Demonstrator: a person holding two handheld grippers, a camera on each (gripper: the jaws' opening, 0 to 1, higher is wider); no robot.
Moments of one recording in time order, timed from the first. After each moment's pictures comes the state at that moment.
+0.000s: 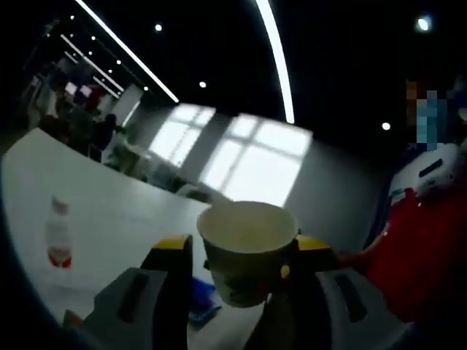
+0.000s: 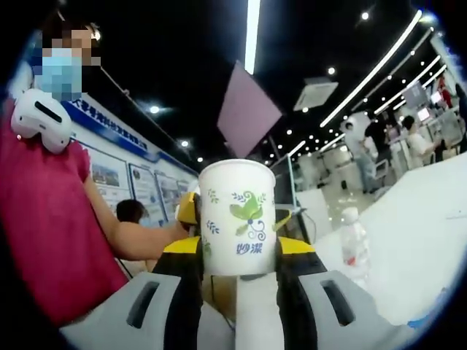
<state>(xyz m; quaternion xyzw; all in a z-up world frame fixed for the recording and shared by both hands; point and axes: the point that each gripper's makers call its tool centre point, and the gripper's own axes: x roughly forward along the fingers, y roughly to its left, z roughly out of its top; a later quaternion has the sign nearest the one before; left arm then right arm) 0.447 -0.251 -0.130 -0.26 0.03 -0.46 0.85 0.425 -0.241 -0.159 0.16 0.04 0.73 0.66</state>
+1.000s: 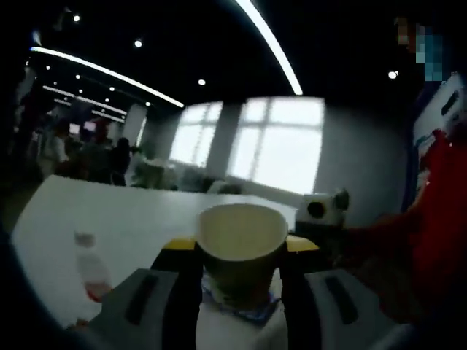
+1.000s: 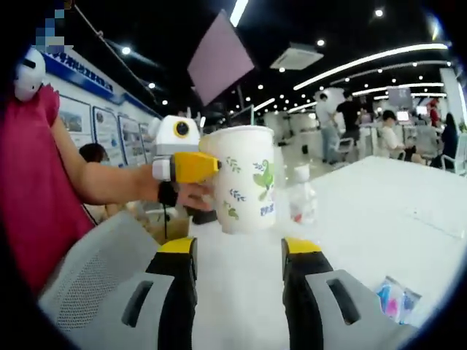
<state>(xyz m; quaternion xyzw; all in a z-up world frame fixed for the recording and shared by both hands) 0.501 -0.239 -0.171 -0.11 0.03 -0.37 0.92 0.464 -0.273 -0.226 -0.03 0.13 0.66 0.74</state>
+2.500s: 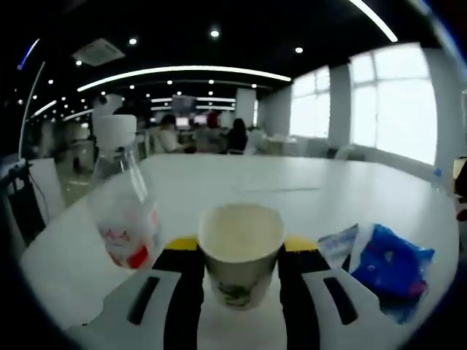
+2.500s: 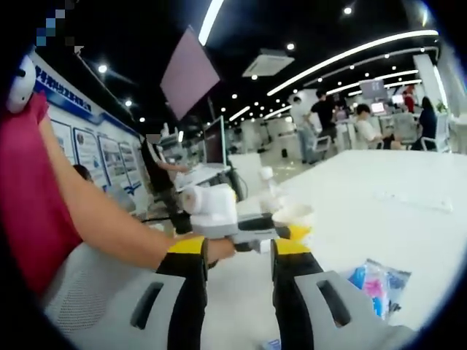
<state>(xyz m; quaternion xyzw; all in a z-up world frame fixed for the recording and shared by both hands) 0.620 -0.197 -0.317 -0.02 0.10 -0.02 0.99 0.493 -0.302 -0.229 0.05 0.14 0.62 0.77</state>
